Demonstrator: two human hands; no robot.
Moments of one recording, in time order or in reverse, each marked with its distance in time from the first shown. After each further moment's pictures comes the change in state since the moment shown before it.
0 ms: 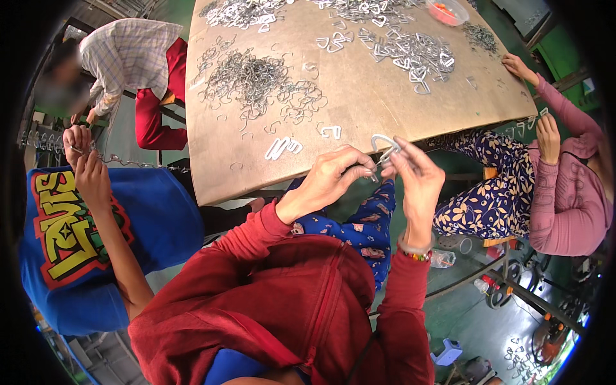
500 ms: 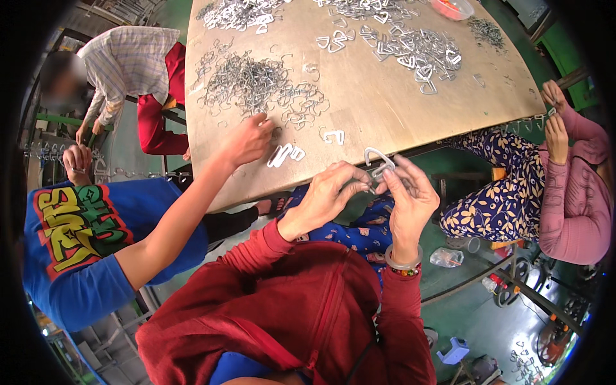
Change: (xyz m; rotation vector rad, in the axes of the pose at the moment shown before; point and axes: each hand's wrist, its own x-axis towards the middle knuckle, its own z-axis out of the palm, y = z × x) left_hand -0.016 -0.009 0.005 0.069 -0.042 -0.135; right_hand -0.018 0.021 0.016 0.224 0.146 -0.070
